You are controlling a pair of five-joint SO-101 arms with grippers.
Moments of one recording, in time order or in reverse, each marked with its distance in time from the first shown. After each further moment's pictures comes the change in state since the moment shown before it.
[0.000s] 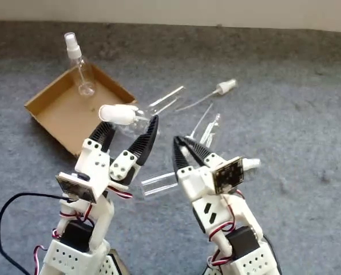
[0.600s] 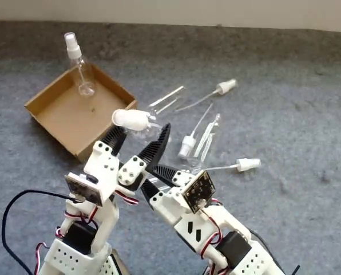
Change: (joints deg) left arm 6.2 0.0 0.1 1.8 0.0; right arm -16.2 0.0 0.0 3.0 0.0
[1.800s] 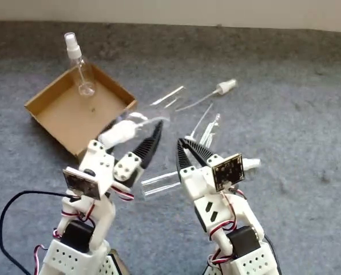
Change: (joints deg) left arm -4.3 -0.1 0.0 3.1 0.0; right arm 21.0 0.1 0.1 1.1 0.0
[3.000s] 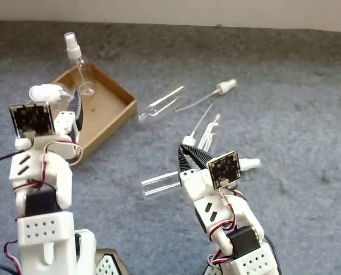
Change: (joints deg) left arm -33.4 35.0 -30.3 16.4 -7.9; right arm 0.1 0.0 0.0 5.5 0.0
